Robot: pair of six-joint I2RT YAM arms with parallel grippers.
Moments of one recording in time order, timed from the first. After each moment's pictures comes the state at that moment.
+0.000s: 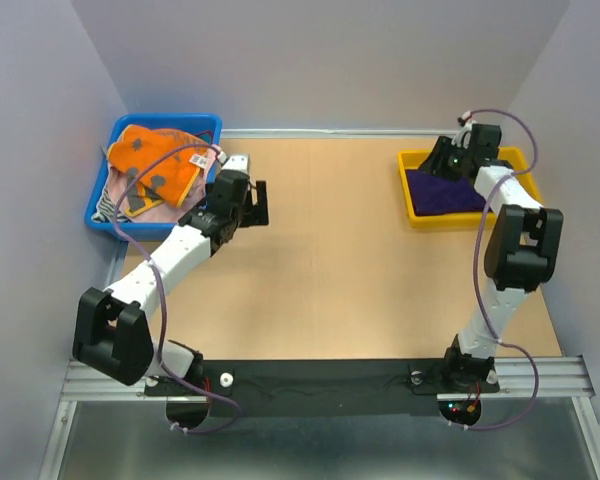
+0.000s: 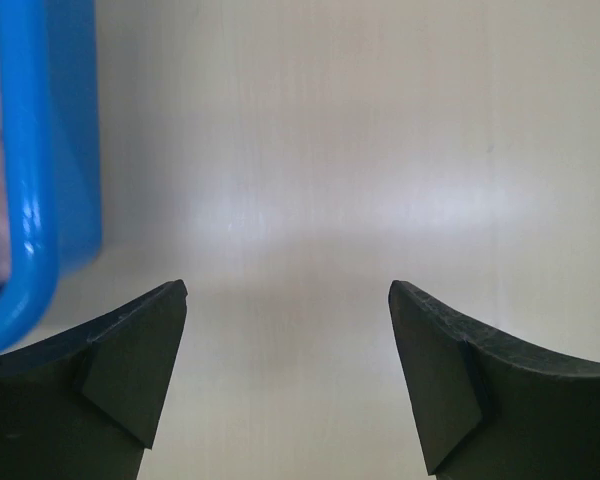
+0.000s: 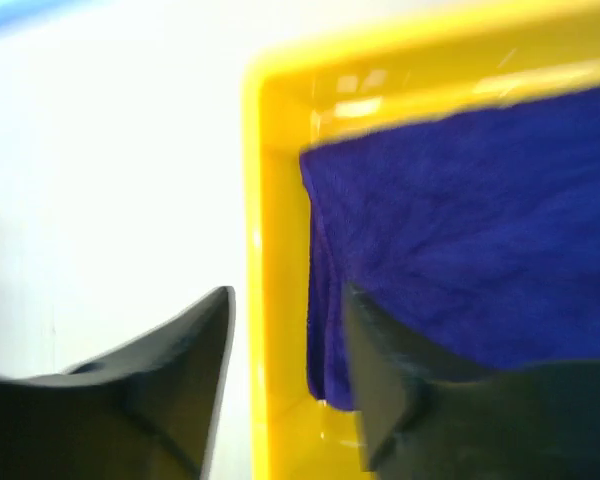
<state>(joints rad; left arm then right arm) -0.44 1.35 0.97 -0.34 -0.26 -0.30 -0.14 1.99 1.52 -0.24 -0.44 0.23</state>
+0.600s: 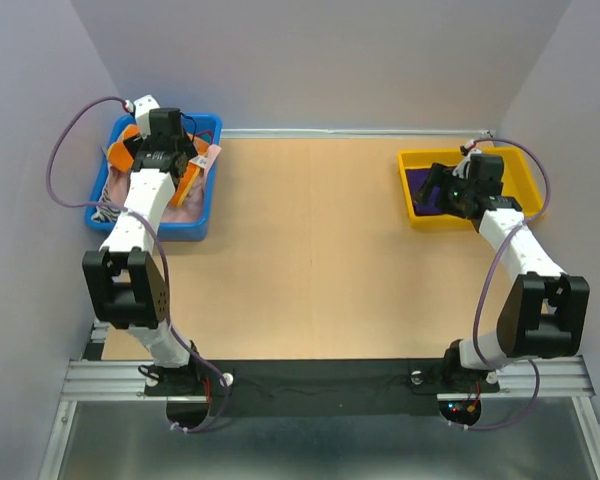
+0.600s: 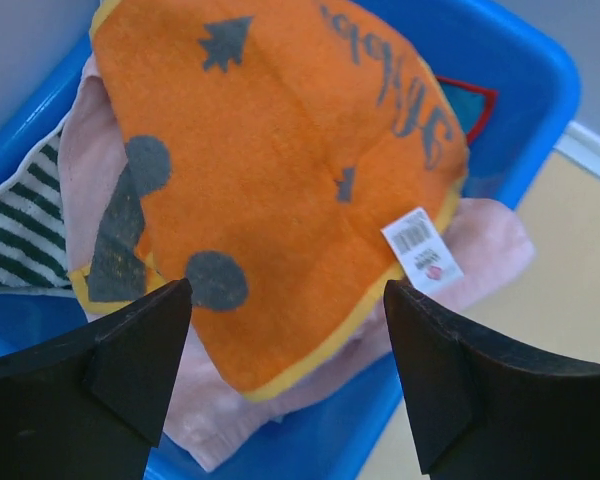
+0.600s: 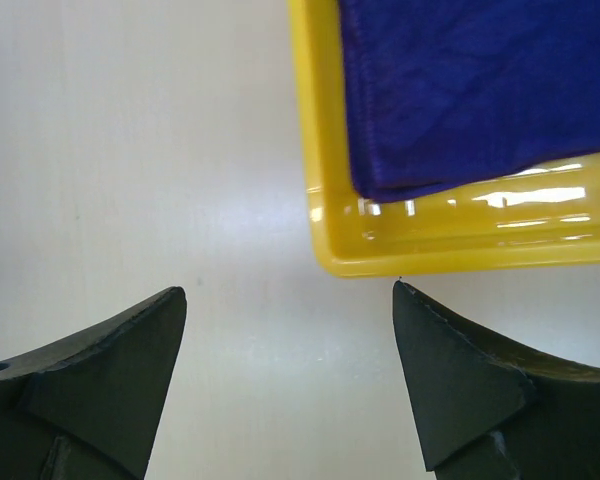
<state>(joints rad) -0.04 1.61 1.50 -0.44 -0.49 -0.38 -0.08 1.45 1.09 -0.31 -0.26 0.30</state>
